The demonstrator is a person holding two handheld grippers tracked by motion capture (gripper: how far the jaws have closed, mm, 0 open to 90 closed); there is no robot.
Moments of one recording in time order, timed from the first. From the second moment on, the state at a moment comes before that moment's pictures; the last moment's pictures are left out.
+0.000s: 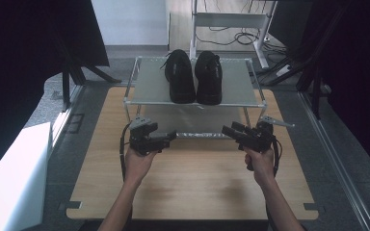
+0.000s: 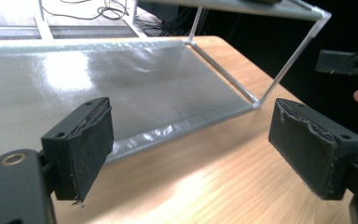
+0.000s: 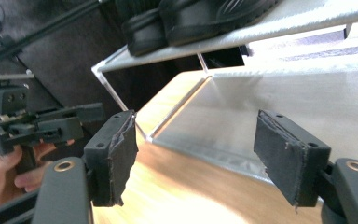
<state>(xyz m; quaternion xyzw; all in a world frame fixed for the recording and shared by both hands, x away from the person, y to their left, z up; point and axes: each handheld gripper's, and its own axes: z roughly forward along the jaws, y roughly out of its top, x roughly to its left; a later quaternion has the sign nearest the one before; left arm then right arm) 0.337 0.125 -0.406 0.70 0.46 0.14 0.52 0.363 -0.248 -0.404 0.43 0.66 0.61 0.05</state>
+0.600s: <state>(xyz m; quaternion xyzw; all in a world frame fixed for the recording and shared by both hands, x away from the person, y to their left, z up) 0.282 0.130 -0.446 0.76 0.43 0.17 0.46 0.313 -0.254 -0.439 0.39 0.75 0.53 0.09</state>
